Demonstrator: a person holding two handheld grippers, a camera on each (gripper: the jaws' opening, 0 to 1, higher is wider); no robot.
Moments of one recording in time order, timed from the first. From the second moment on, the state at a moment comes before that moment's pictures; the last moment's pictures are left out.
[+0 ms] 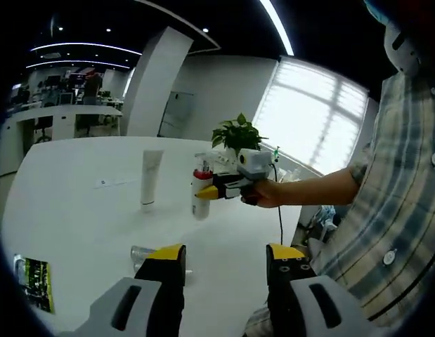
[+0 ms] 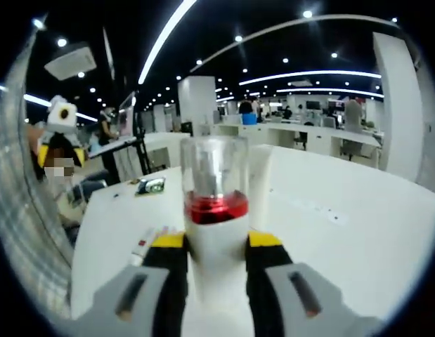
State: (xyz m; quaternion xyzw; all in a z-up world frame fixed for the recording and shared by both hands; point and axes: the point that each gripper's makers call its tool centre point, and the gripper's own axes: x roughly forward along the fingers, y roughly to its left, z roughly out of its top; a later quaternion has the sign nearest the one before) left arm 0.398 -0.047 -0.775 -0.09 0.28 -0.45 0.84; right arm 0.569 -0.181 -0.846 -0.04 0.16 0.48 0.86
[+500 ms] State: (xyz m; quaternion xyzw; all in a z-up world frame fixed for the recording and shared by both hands) left arm 0.401 -0.050 -0.777 -0.10 0.29 -0.45 0.84; right arm 0.548 -0.169 -0.882 -0.04 0.16 0.50 0.85
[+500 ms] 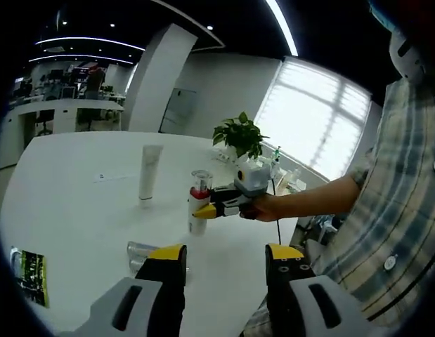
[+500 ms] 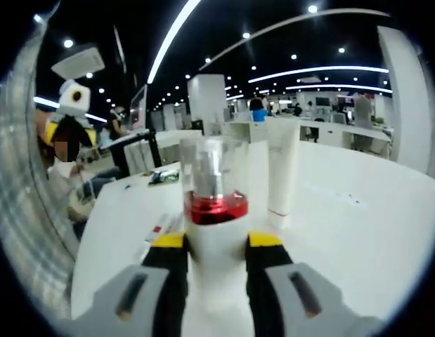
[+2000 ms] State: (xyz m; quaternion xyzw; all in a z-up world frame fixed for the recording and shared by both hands) left arm 0.405 -0.043 -0.784 -0.16 0.28 -0.43 0.84; right arm 0.531 -0.169 -0.890 0.00 0.22 0.42 0.88
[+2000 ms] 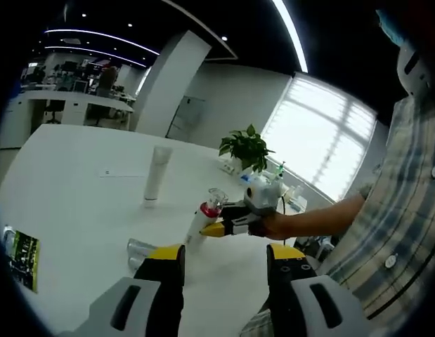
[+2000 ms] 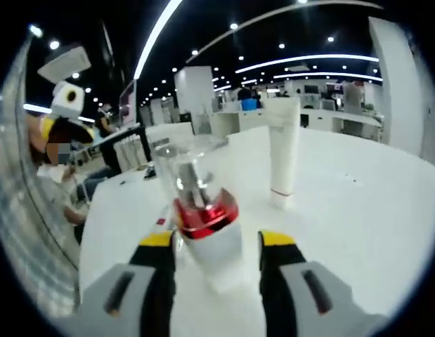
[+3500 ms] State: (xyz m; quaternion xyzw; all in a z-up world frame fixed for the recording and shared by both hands) left arm 0.438 0.006 -0.798 -0.15 0.29 -0.46 0.82; right arm 0.542 -0.173 -0.908 0.00 0.27 0.15 0.95
